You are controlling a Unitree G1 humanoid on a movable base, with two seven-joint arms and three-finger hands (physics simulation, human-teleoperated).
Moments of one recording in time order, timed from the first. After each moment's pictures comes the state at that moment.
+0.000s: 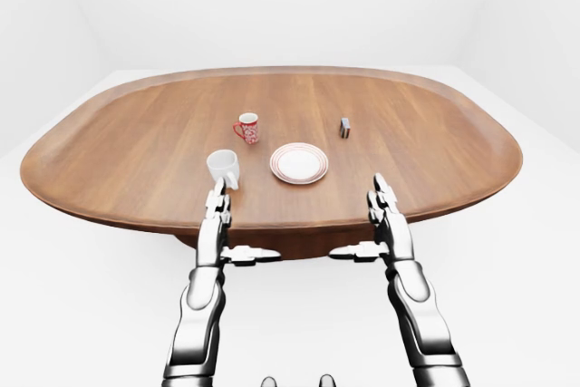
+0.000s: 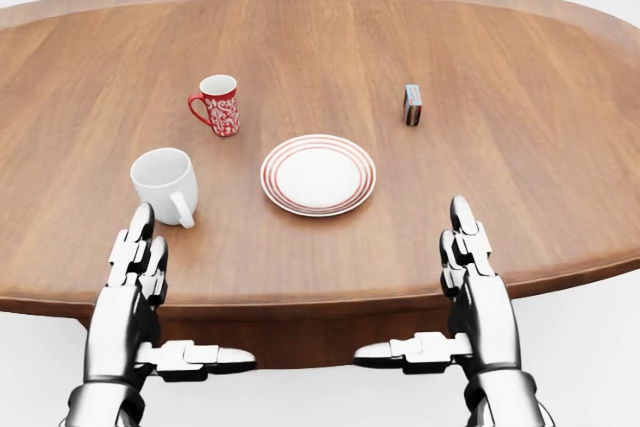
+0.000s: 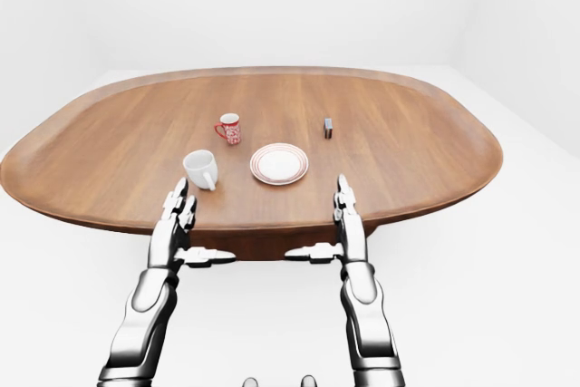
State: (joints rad) left arm 0.01 0.01 0.01 -0.02 0.00 0.00 -0.02; right arm 0.01 -0.01 -0.02 -0.02 0.01 0.01 0.02
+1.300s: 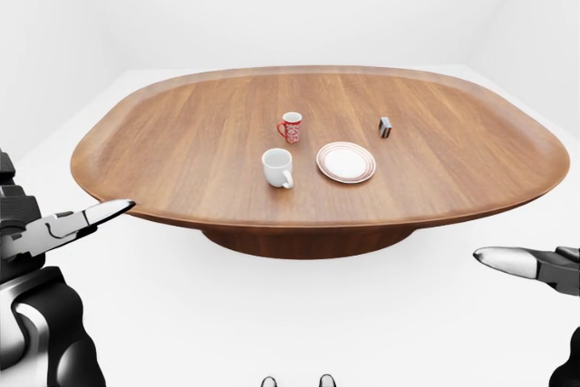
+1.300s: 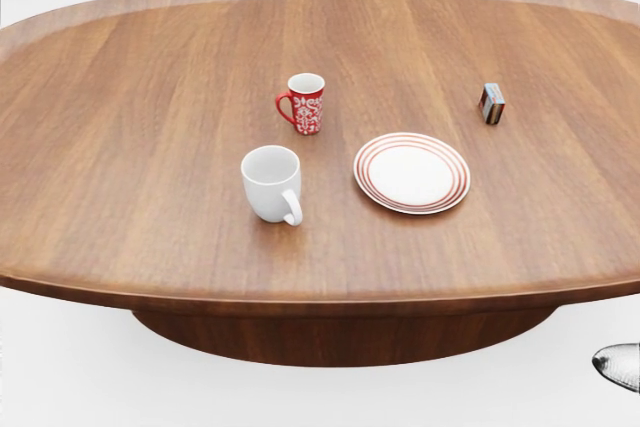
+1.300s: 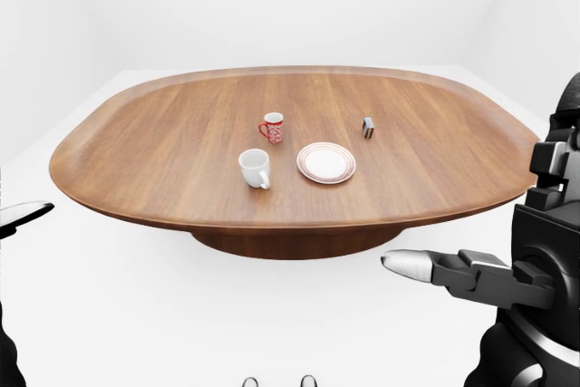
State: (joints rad) left arm -0.05 0.21 0.58 -0.68 -0.39 0.09 0.11; right arm 0.06 -0.09 -0.59 -1.01 0.27 0.09 0.15
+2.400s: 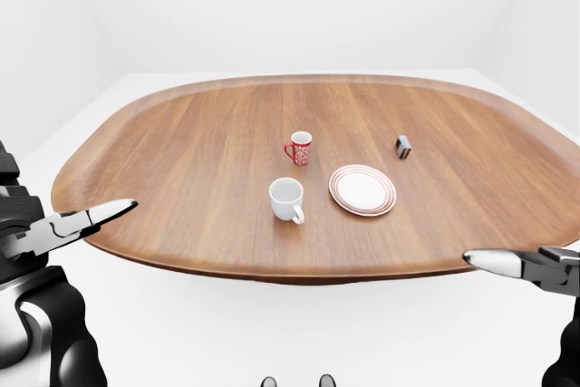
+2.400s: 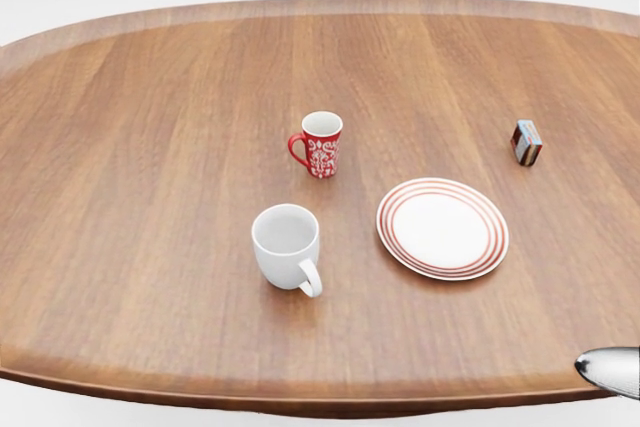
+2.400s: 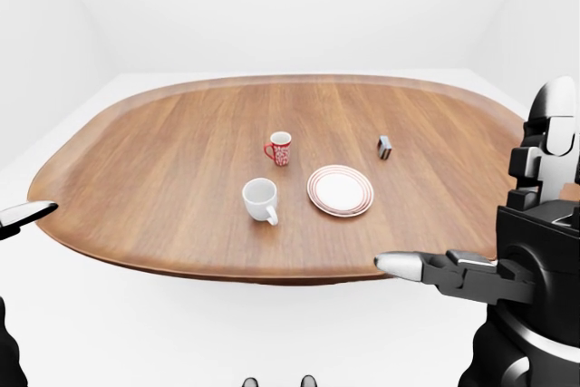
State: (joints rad) left arm -0.05 0.21 0.57 -0.68 -0.38 0.09 0.11; right arm 0.08 -0.07 -0.57 -0.99 0.25 0.09 0.19
